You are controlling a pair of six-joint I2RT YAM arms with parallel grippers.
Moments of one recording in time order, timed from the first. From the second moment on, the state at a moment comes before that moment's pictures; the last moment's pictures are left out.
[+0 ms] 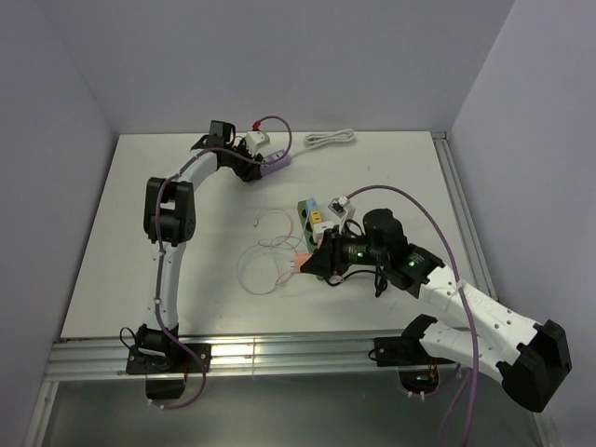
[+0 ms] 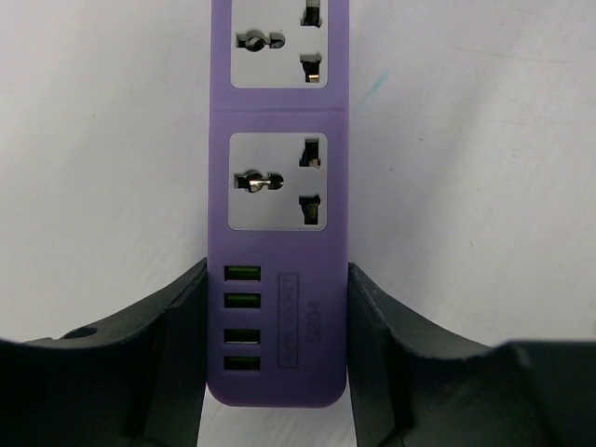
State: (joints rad) left arm -0.20 2.50 2.08 -0.41 0.61 0.63; right arm 0.68 0.93 0.67 -0.18 -0.55 0.59
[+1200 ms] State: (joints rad) left arm -0.68 1.28 0.60 -0.36 -0.34 -1.07; right arm 0.67 0.94 0.67 -0.26 -0.49 0.57
